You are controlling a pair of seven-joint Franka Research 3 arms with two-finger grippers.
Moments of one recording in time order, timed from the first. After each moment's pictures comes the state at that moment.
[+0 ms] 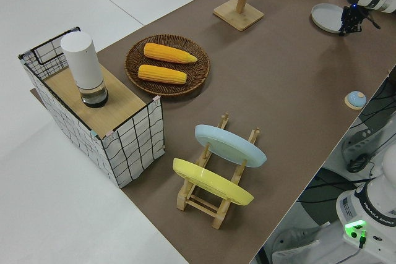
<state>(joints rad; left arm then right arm) -0.85 0.54 -0.18 -1.70 0.17 2.39 -1.96 0.02 -0.01 0.12 -1.48 0.00 1.39 0.03</state>
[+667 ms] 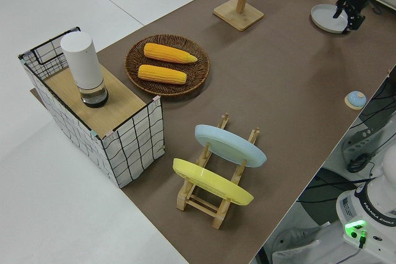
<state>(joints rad) -0.82 0.54 -0.16 -1.54 0.17 2.07 -1.90 0.02 -0.01 0.12 -1.48 0.00 1.39 0.03</state>
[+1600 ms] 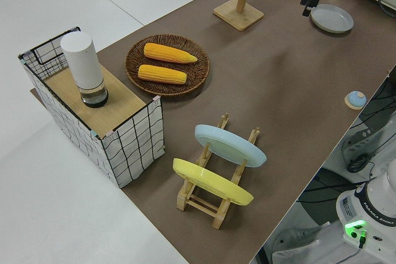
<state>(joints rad) -0.53 0.40 -0.17 -1.48 0.16 1.74 -1.22 0.02 -0.01 0.12 -1.48 0.00 1.39 0.03</state>
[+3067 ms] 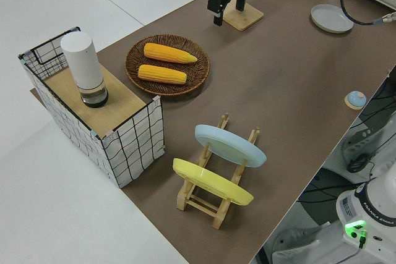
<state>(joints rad) 0.21 0.16 -0.16 -1.48 0.03 1.54 0.08 0.02 -0.01 0.12 -1.48 0.00 1.39 0.03</state>
